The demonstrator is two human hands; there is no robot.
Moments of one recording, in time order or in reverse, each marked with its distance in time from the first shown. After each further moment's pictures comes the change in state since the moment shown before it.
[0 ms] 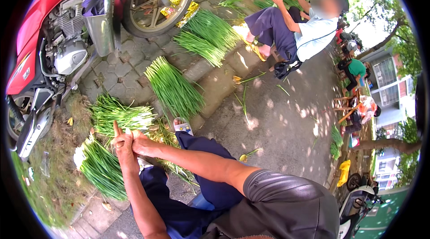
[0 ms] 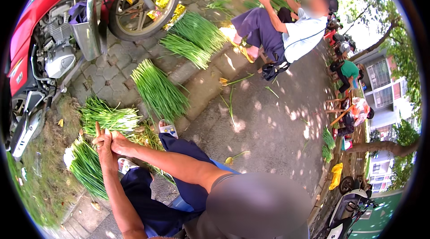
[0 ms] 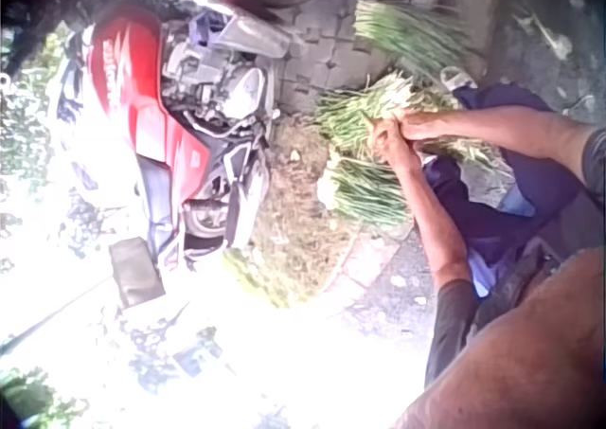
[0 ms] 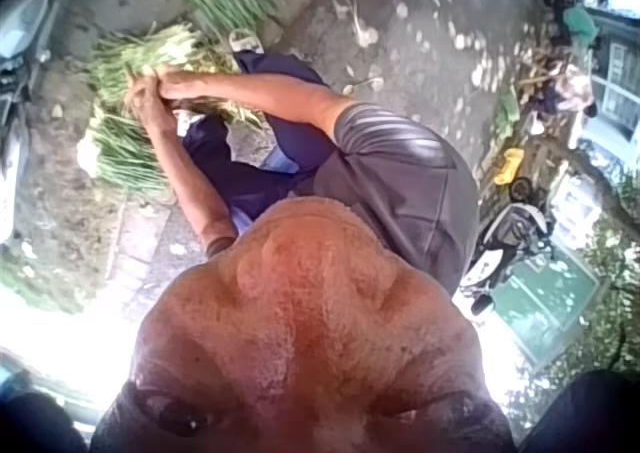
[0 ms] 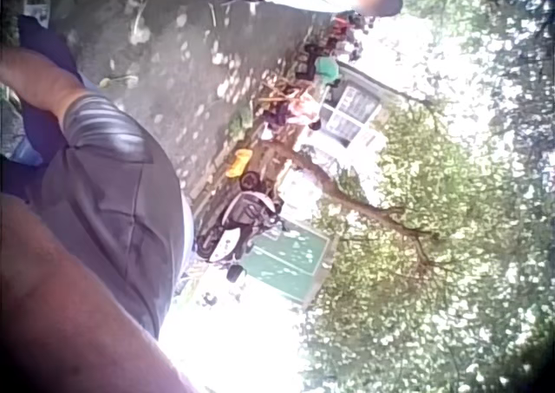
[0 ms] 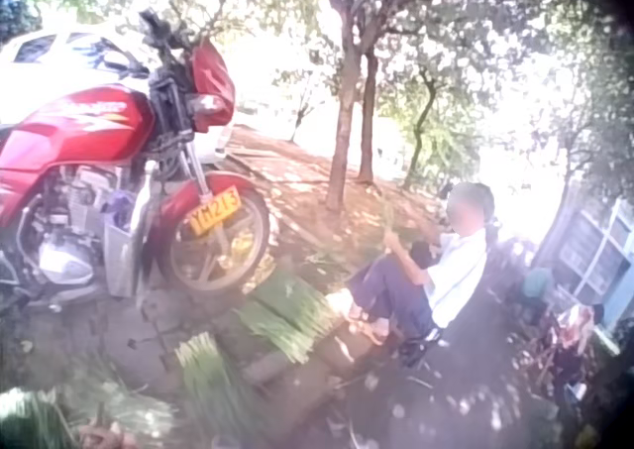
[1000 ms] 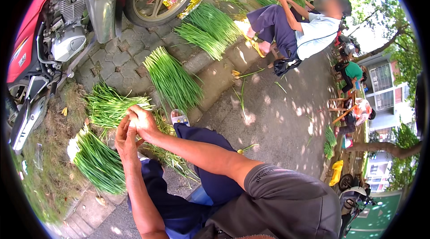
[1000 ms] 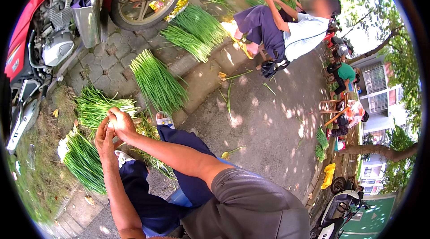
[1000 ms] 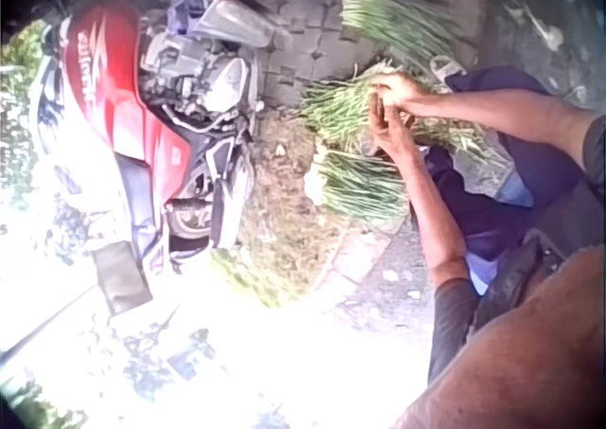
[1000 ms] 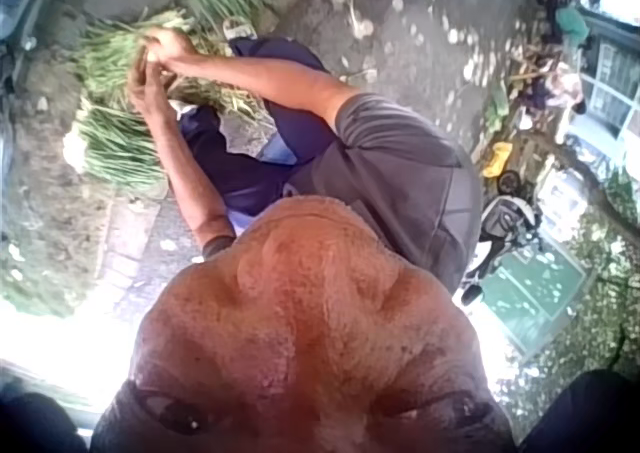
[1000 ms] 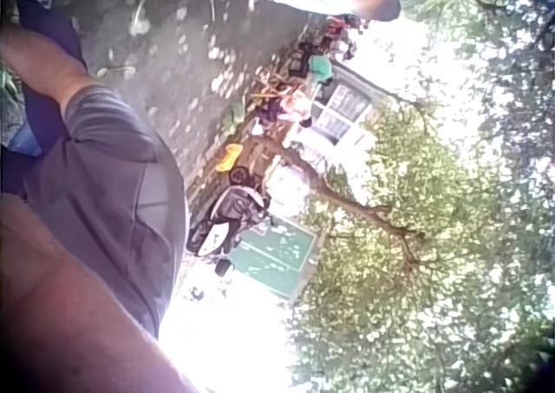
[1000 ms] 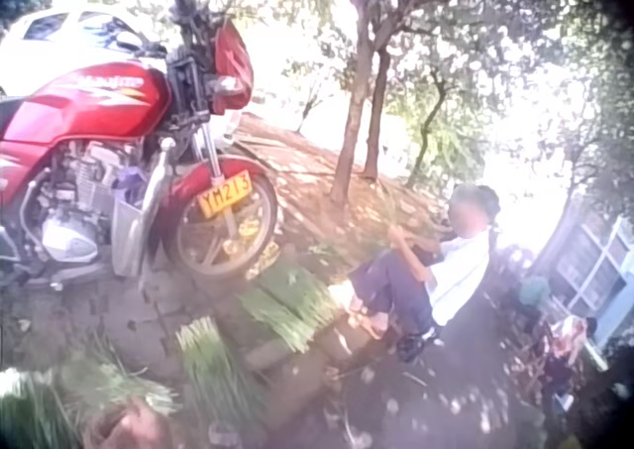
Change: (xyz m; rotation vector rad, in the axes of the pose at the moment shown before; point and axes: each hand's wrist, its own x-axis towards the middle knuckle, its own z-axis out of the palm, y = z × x) left_hand -0.012 0.005 0.008 0.281 0.088 -0.036; right_hand 0.010 -0.002 -0.010 -0.289 0.572 0.055
